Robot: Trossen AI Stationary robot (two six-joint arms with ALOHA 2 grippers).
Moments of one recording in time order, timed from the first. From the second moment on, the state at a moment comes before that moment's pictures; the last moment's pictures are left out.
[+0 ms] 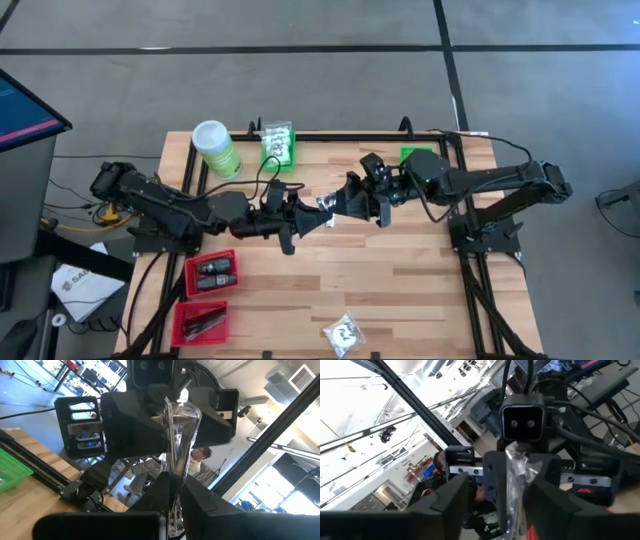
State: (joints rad) left arm -0.30 1.39 1.09 0.47 -0.39 -0.64; right arm 0.07 1.35 1.19 0.30 -0.22 0.77
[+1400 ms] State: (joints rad) left arm -0.31 1.37 1.07 0.38 -0.37 -0.68; right arm -0.50 1.07 1.19 -0.81 -0.12 0.50
